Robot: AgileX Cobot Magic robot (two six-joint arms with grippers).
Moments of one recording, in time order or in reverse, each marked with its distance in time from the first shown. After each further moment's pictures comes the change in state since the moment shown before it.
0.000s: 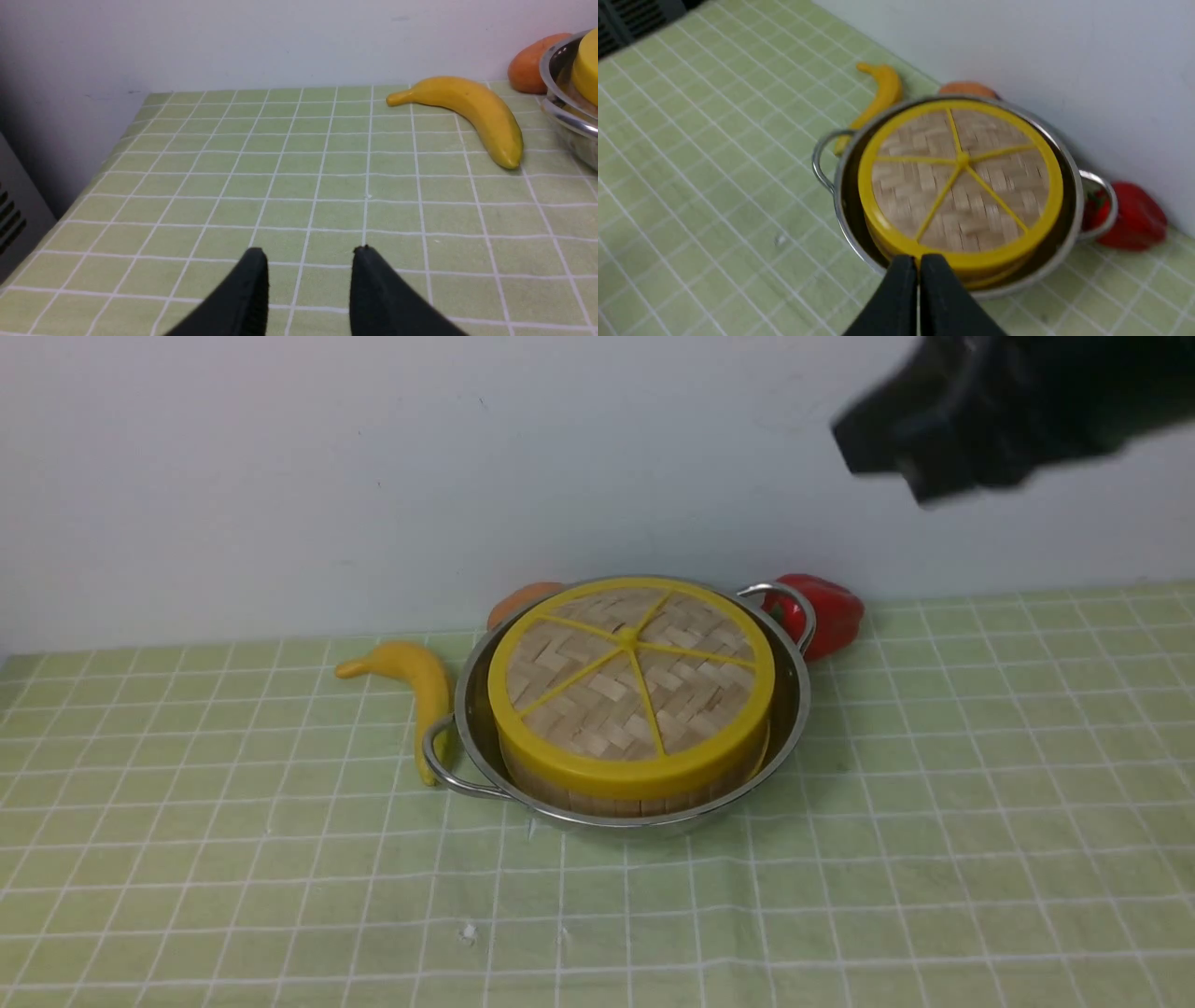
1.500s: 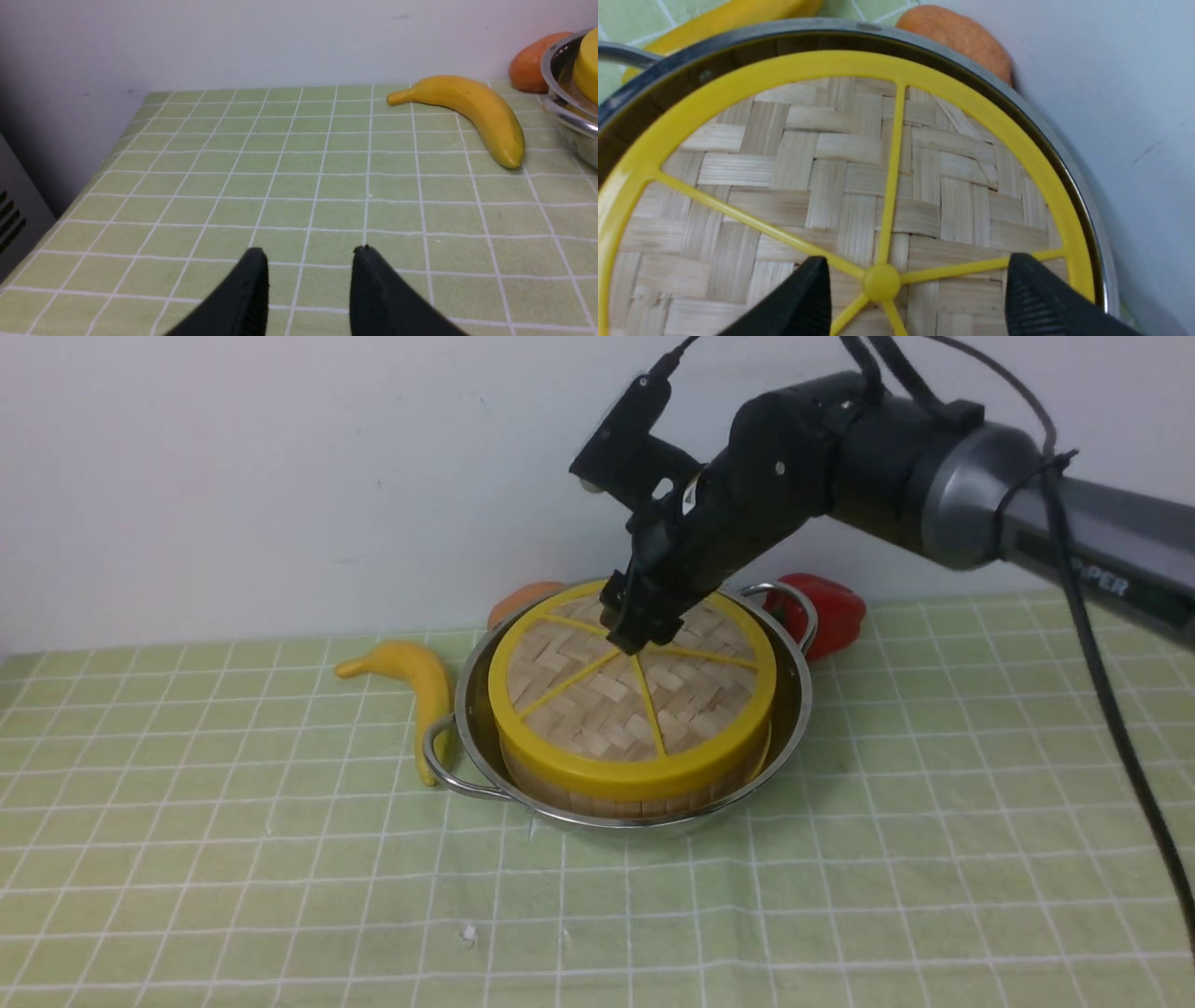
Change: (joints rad) right arm 0.020 0.908 -0.551 -0.086 -0.147 -0.322; left arm 0.000 0.000 0.000 0.000 0.000 0.000
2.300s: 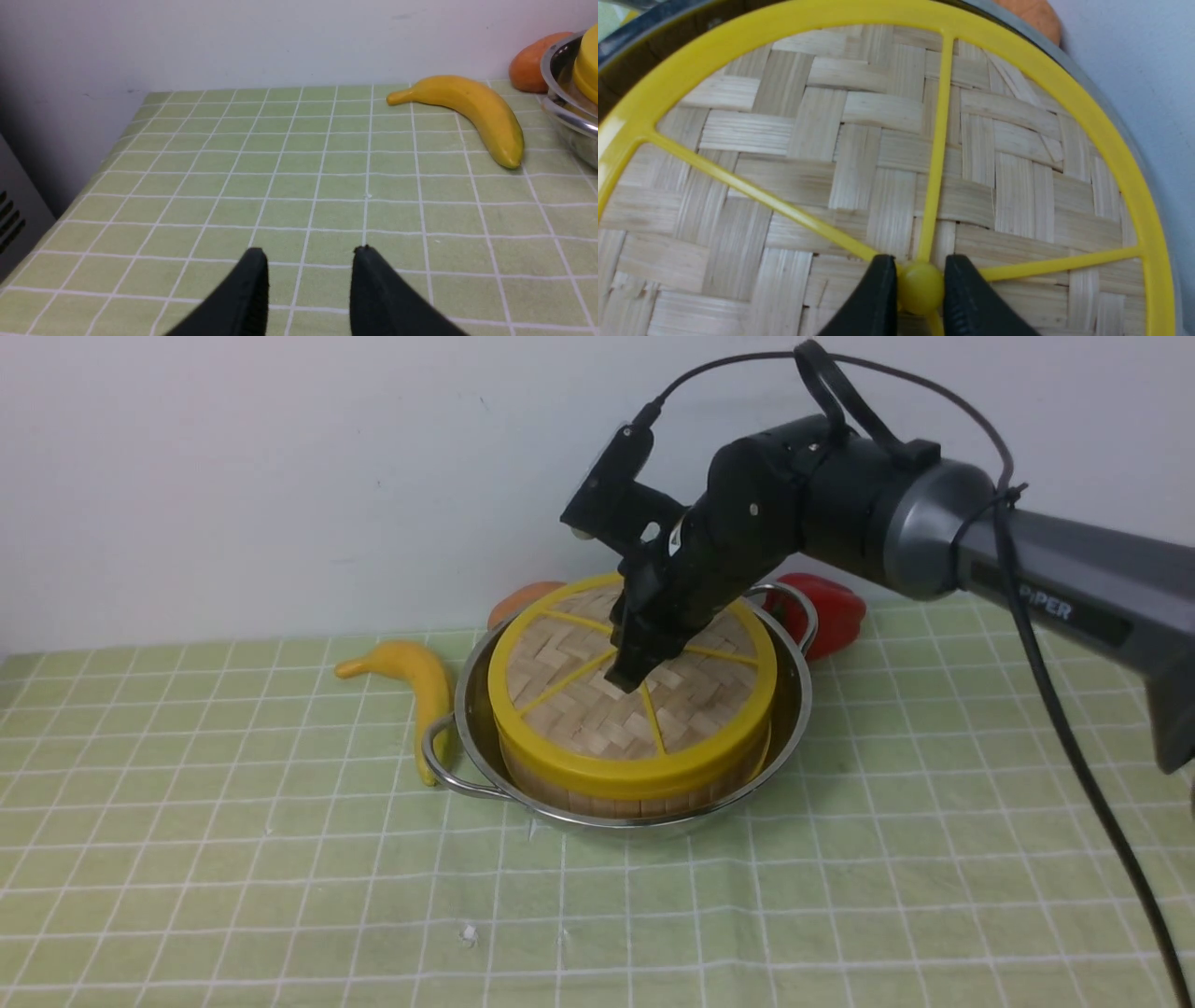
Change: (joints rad) right arm 0.007 0.083 -0.001 -0.009 -0.026 -0.032; left arm 0.000 0.000 0.000 0.000 0.000 0.000
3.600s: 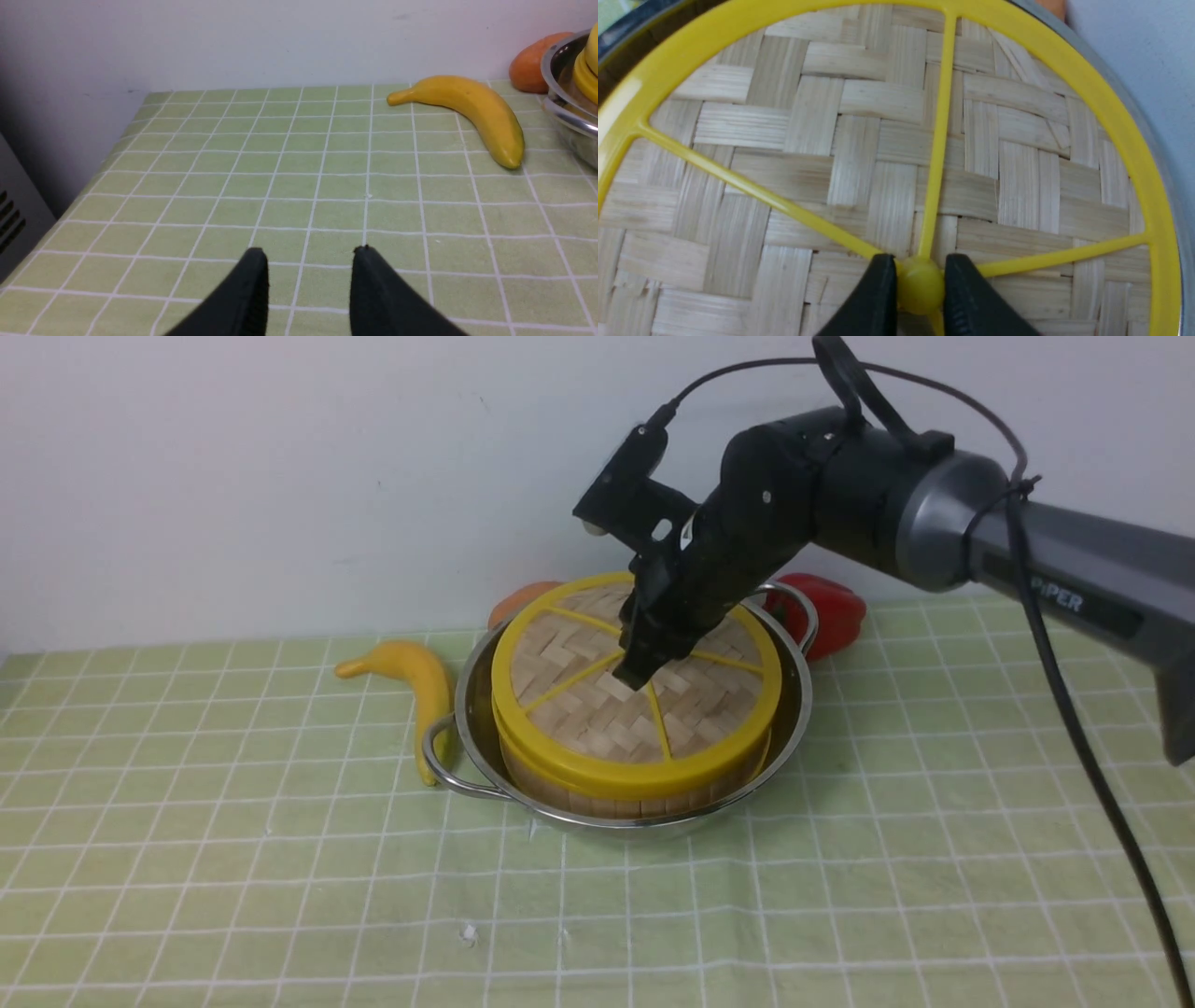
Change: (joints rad) right arm -0.015 -0.001 -0.005 0.036 0.041 0.003; left arm 0.000 0.000 0.000 0.000 0.000 0.000
